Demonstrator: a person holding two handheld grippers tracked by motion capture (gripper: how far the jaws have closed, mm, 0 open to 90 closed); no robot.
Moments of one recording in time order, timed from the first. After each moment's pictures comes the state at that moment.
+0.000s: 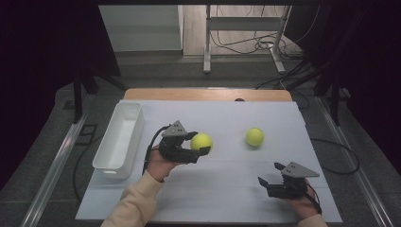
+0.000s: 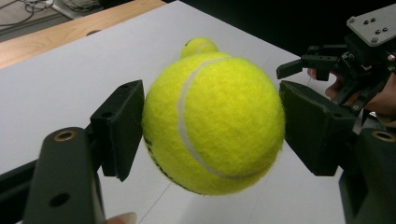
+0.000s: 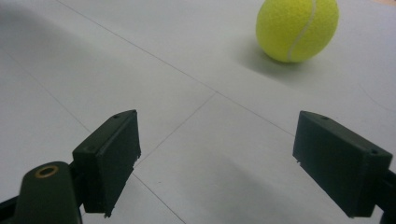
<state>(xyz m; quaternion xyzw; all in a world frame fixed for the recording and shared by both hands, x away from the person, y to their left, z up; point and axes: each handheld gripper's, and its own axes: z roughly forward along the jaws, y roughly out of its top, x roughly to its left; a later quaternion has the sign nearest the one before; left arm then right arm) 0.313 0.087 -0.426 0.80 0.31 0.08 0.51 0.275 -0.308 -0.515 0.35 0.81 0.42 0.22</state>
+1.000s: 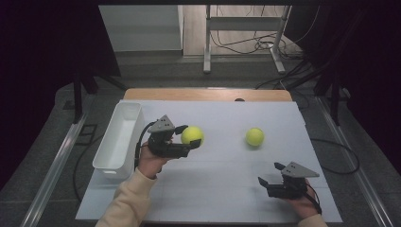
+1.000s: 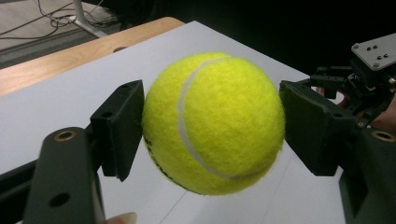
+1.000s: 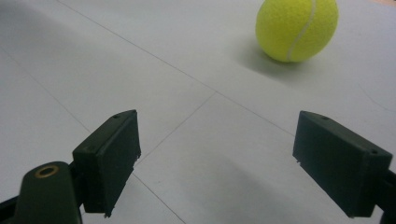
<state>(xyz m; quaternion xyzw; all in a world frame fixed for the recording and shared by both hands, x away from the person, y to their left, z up) 0.312 0.113 -0.413 0.78 0.33 0.11 0.53 0.275 -0.308 -0.515 0.34 0.81 0.42 0.22</state>
